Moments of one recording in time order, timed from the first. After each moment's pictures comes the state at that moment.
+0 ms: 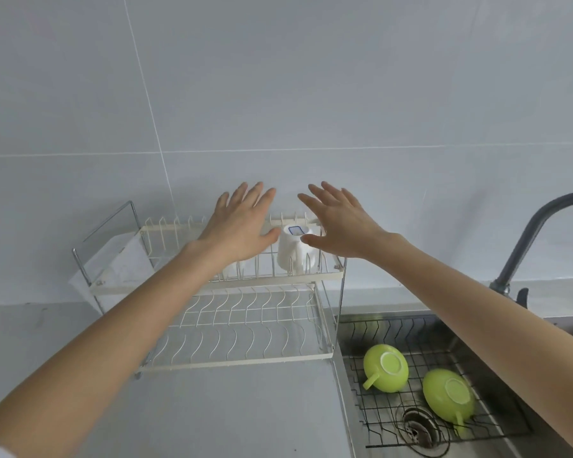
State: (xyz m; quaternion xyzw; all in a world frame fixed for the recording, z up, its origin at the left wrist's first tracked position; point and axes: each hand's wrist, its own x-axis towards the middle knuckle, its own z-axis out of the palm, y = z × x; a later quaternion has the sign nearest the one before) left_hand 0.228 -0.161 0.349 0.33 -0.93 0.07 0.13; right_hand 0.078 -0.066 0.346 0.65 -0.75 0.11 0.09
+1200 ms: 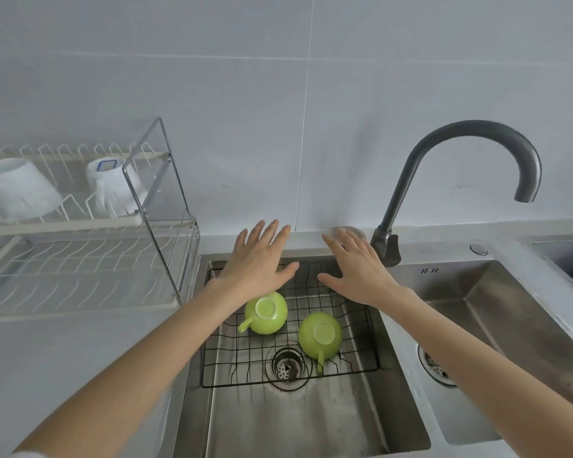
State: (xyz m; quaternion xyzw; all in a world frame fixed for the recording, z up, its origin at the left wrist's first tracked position) left_hand -0.021 0.017 0.207 0.29 -0.95 -0.07 0.02; right_hand -0.164 0.129 0.195 0.55 -0.83 0.09 -0.07
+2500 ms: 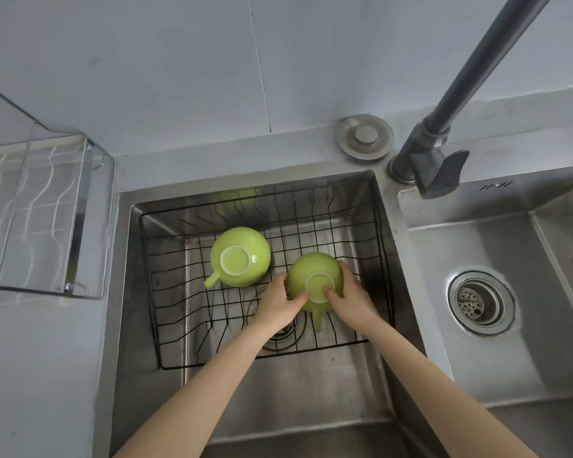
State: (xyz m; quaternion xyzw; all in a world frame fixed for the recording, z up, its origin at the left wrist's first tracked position) left_hand -0.110 0.032 -0.041 0.50 -0.69 -0.51 -0.10; right_hand -0.216 0.119 -0.045 0.19 -0.83 0.24 -0.48
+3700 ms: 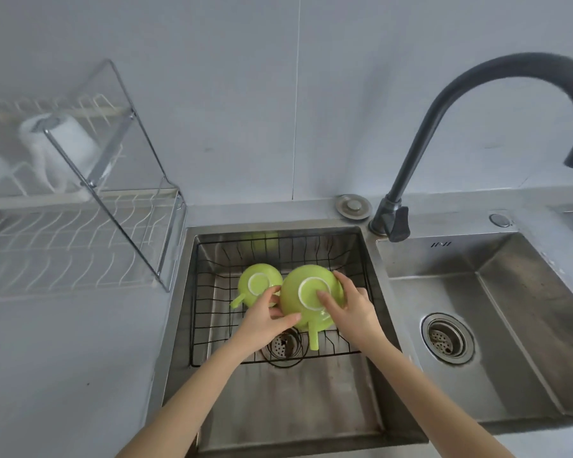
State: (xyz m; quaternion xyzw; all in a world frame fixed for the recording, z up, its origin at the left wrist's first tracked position) left_hand -0.026 0.057 0.081 0.41 -0.72 -0.56 0.05; right_hand -0.156 0.154 0.092 0.28 -0.83 0.35 -0.32
